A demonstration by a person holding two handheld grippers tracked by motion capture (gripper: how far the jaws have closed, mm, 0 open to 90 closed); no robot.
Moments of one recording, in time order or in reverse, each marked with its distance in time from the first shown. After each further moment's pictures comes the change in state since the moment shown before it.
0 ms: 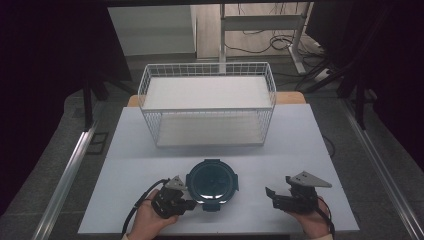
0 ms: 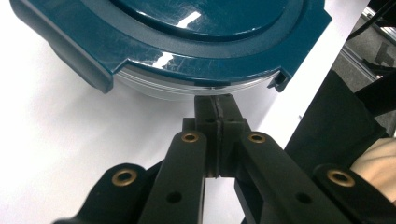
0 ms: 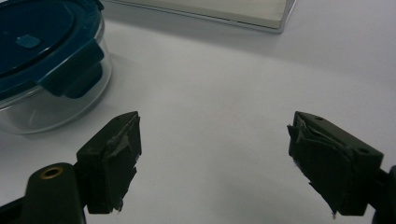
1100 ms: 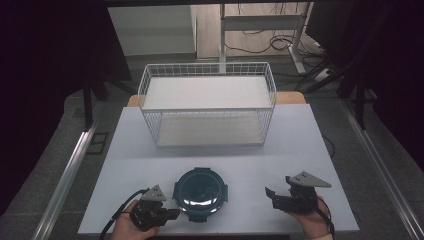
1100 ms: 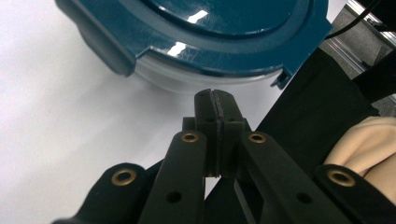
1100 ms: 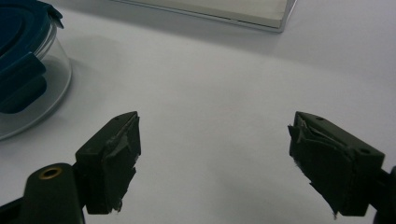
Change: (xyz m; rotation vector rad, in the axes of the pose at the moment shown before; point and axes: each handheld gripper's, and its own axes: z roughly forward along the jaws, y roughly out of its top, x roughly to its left) left arm 0.002 -0.043 -0.035 -0.026 0.009 -0.024; right arm 0.001 0.000 0.000 0.004 -0.002 -0.002
